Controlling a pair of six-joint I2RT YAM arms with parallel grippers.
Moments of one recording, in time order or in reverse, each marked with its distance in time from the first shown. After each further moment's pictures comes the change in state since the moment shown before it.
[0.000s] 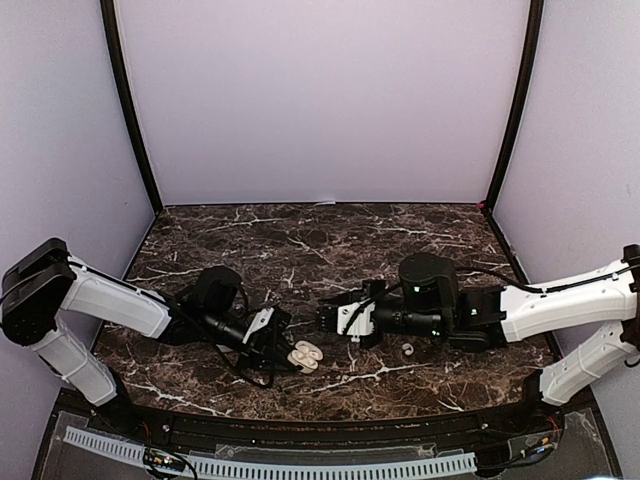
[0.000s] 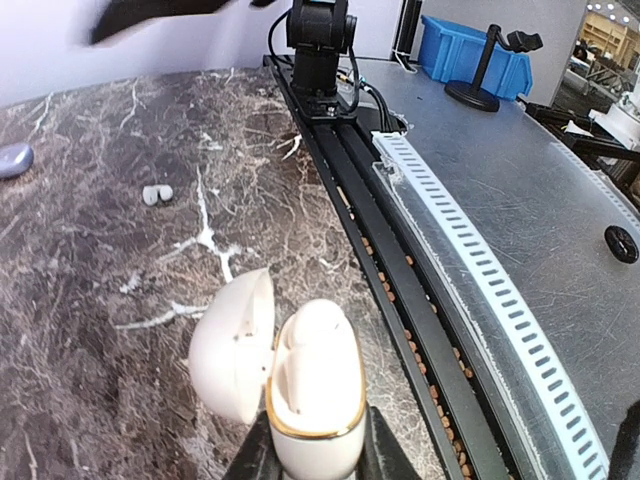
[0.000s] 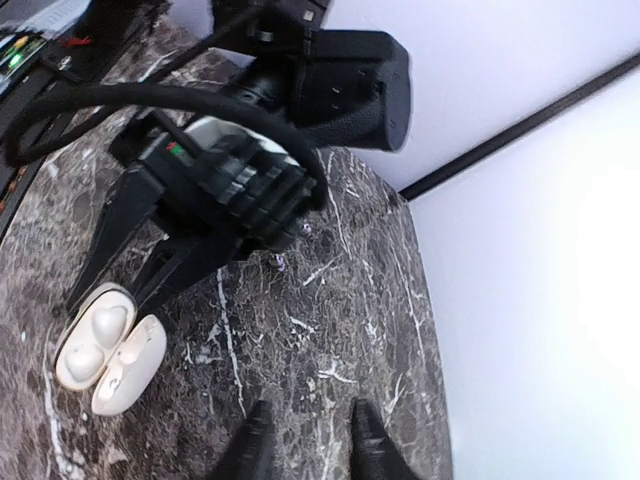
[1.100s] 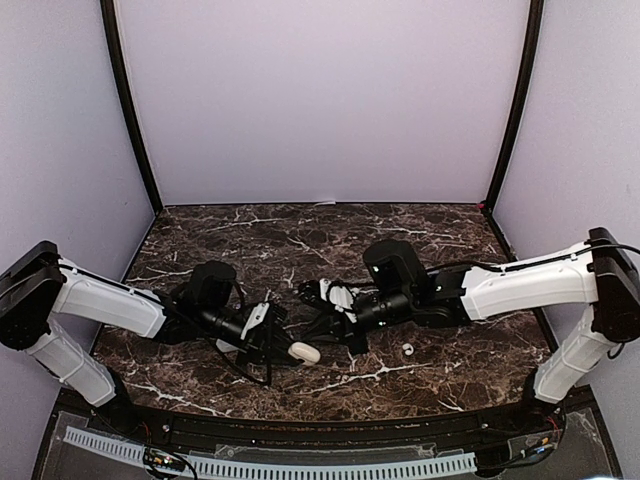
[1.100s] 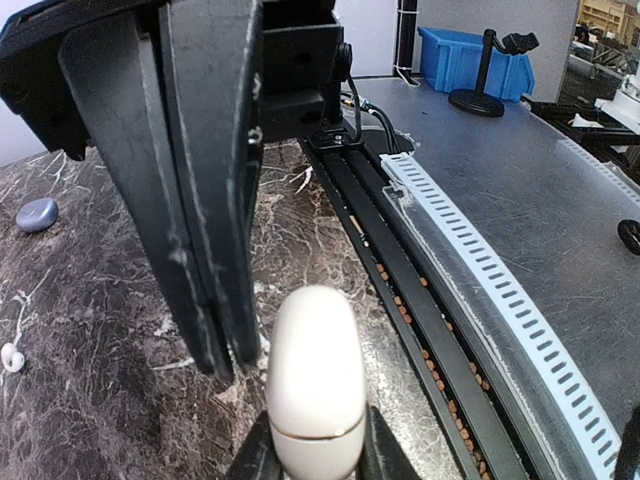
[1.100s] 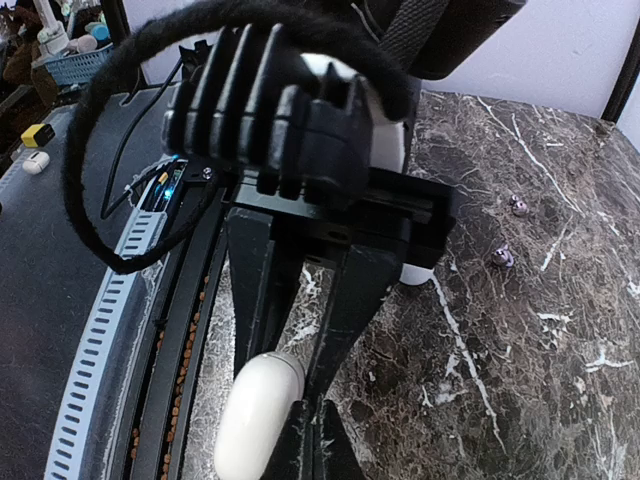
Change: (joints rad) left arm -0.002 -0.052 -0.001 0.047 -0.010 0.037; right arm -0.120 0.228 0.163 -0.152 -0.522 0.617
